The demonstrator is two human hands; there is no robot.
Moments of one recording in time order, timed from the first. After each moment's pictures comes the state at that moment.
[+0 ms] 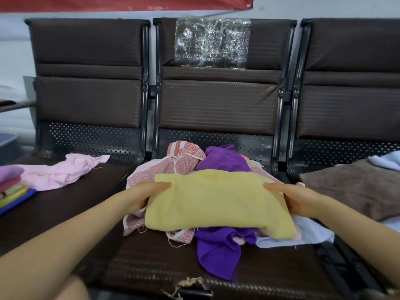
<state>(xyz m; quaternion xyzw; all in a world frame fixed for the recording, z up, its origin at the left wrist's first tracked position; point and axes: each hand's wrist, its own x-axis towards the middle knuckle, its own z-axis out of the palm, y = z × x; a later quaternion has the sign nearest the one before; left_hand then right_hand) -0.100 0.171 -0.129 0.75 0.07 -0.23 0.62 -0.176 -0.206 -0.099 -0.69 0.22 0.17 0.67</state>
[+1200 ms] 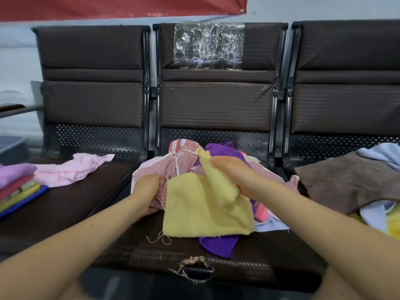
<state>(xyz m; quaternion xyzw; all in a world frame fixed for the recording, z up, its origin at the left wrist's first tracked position) -0.158 0.140 -0.098 0.71 0.19 -0.08 0.67 -0.188 -0.069 -0.055 -0.77 0.02 0.06 0.63</state>
